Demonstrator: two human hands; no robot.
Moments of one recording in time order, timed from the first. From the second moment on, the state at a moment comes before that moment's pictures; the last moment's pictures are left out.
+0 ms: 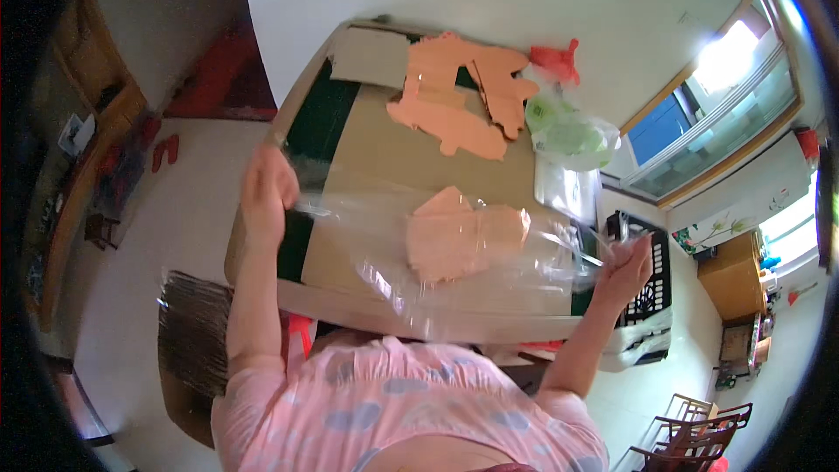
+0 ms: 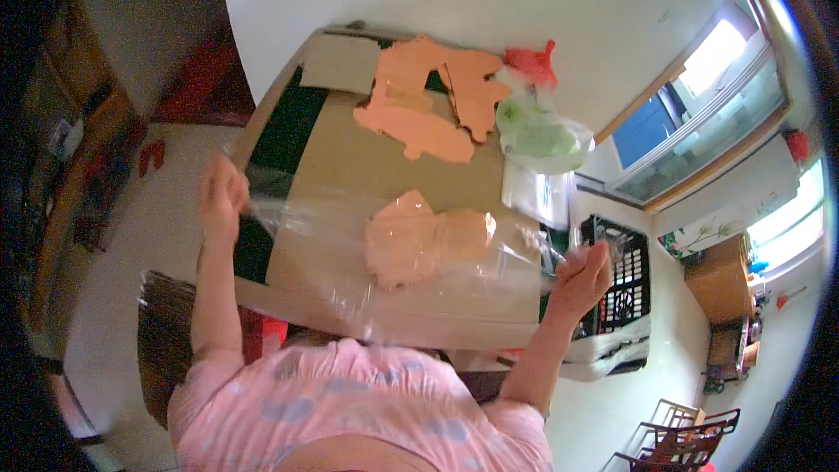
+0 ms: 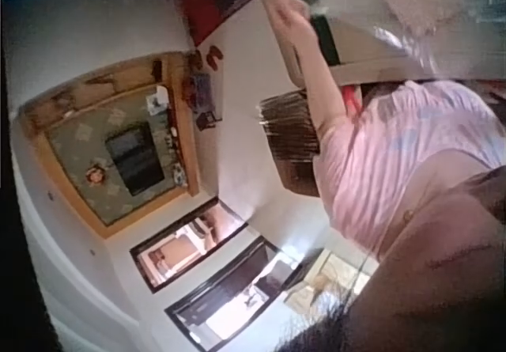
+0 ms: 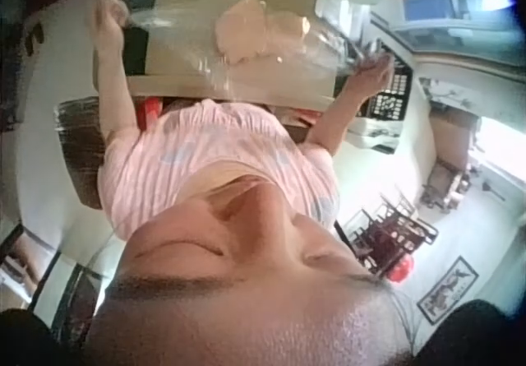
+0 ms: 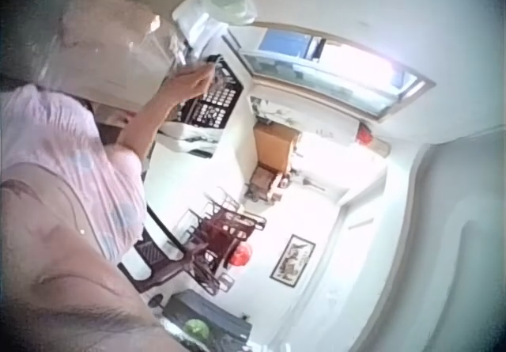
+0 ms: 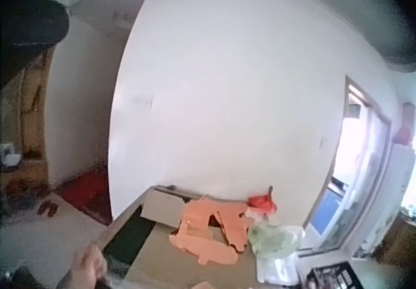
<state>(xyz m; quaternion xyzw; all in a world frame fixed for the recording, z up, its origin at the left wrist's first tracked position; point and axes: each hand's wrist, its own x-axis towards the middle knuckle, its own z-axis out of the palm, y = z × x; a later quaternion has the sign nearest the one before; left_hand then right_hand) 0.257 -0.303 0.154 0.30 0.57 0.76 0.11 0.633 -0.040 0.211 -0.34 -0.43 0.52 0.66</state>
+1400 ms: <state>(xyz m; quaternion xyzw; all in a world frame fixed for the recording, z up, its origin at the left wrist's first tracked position) 0.333 -0.211 0.108 0.29 -0.10 0.84 0.45 0.559 -0.045 0.119 -0.20 -0.50 0.70 0.47</state>
